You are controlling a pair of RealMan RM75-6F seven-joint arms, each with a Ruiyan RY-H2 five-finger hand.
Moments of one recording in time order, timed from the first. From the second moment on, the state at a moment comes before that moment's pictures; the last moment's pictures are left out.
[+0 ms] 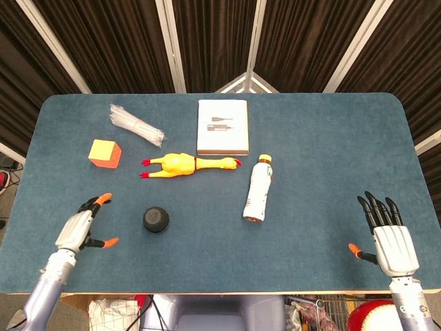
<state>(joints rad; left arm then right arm) -0.28 -1.32 -0.14 -1.76 1.16 1.05 0.01 0.11 -1.20 0.05 -1.58 -1.58 1.51 -0.05</state>
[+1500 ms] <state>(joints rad) -0.39 -1.65 -0.13 -1.51 1.18 1.03 -0.02 0.11 -1.20 0.06 -1.57 -1.56 1.50 -0.02</state>
